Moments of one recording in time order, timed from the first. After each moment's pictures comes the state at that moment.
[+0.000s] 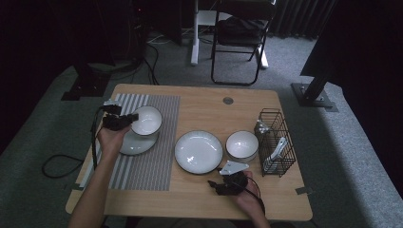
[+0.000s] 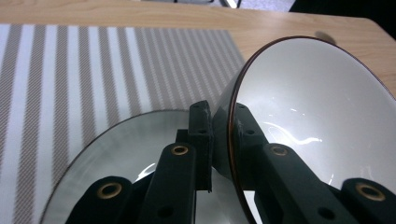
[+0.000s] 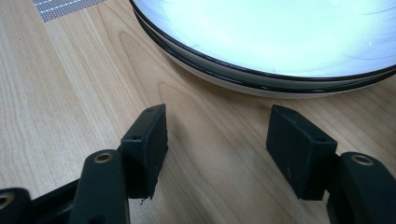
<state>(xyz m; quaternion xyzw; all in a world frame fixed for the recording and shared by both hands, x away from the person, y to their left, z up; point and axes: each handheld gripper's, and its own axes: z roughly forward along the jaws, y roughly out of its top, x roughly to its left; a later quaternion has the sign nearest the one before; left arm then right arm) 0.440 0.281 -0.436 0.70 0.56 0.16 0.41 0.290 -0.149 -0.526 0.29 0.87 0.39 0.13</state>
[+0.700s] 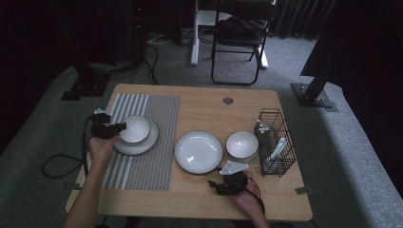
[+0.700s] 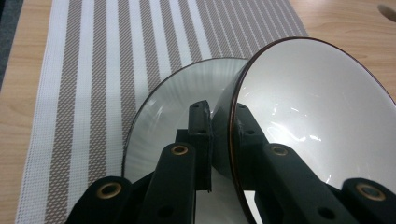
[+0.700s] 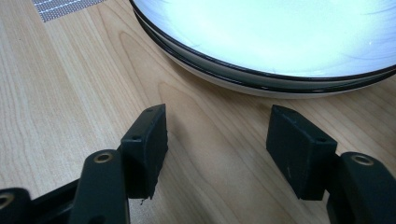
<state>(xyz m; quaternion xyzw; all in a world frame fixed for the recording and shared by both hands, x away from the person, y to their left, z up) 0.428 0.318 -0.465 0.69 0.60 0.16 0.37 0.290 -0.149 -0.526 0.29 0.87 0.39 0.13</state>
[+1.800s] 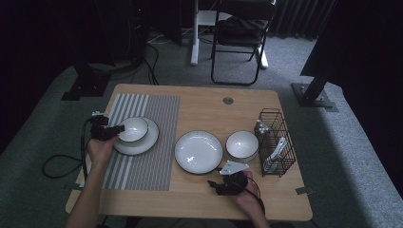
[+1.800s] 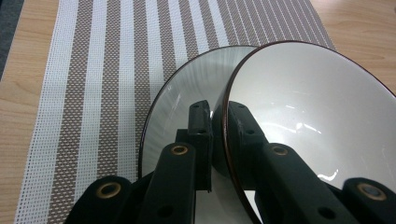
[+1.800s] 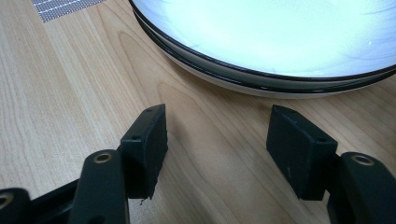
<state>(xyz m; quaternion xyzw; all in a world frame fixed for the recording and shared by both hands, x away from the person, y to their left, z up) 0.430 0.327 -0.478 0.68 0.62 0.15 0.37 0.290 -0.149 -0.526 0.29 0.87 0.39 0.13</state>
